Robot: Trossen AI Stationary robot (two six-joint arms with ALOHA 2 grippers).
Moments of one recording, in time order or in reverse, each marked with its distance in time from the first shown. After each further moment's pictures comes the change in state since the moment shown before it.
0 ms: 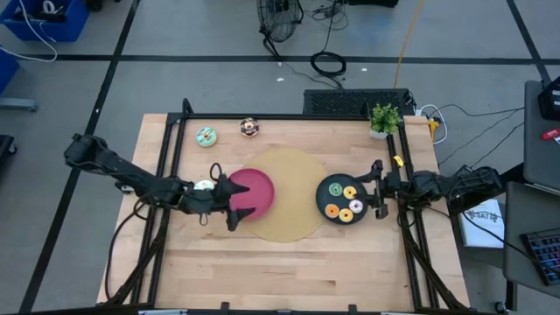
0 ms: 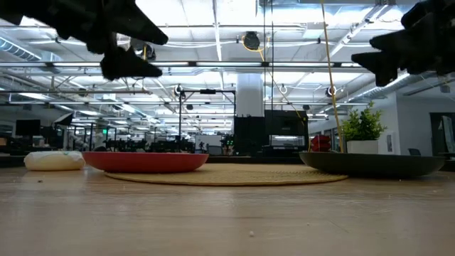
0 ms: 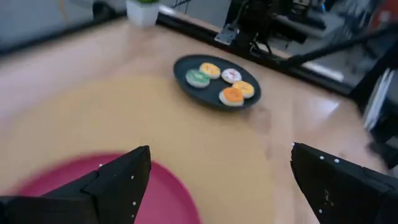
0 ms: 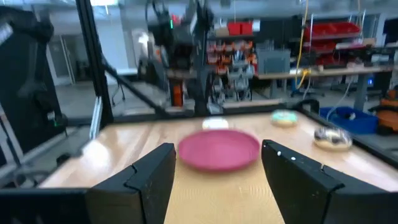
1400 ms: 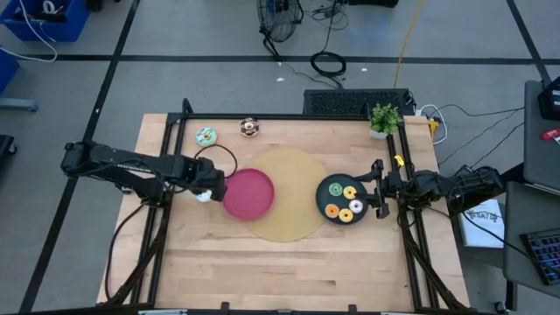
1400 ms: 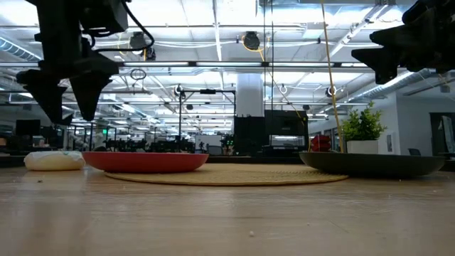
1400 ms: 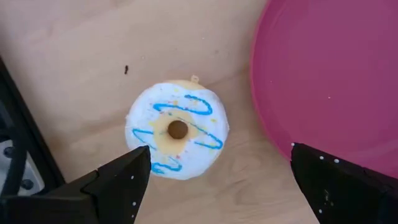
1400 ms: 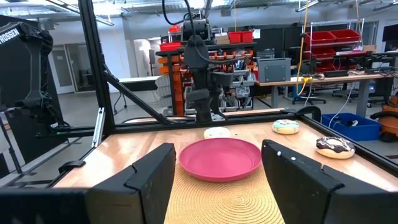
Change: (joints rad) left arm 0.330 0.010 0.258 -1.326 0.348 -0.710; right arm 0.000 0.008 0.000 0.037 -0.005 0.001
